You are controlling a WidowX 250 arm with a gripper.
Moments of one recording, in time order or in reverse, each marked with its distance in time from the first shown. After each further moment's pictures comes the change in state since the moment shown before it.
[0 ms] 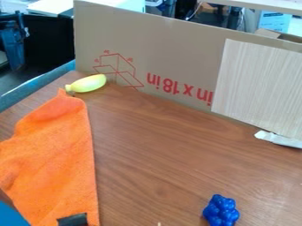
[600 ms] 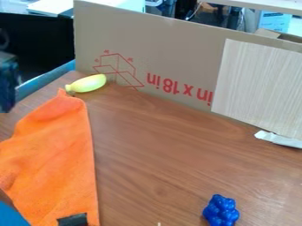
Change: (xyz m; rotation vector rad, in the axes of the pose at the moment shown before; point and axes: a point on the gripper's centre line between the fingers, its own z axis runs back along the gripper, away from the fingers) arm 0.006 0.038 -0.066 0.095 0.019 0.026
